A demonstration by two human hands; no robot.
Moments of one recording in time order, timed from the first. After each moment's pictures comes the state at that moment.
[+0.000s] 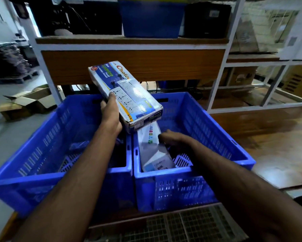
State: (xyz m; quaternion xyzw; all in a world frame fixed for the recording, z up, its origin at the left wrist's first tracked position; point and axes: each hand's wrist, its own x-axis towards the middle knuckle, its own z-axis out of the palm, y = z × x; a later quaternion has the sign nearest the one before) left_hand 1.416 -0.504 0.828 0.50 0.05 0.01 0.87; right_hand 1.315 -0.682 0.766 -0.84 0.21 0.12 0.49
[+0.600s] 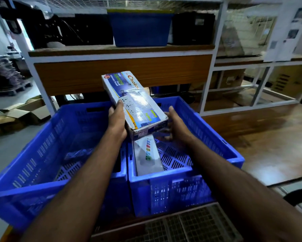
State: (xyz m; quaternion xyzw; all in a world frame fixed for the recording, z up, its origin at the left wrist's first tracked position) left_hand 1.394 -0.532 0.831 0.52 -0.01 -0.04 0.85; right_hand 1.300 -0.693 0.802 -0.62 0.13 -0.06 0.77
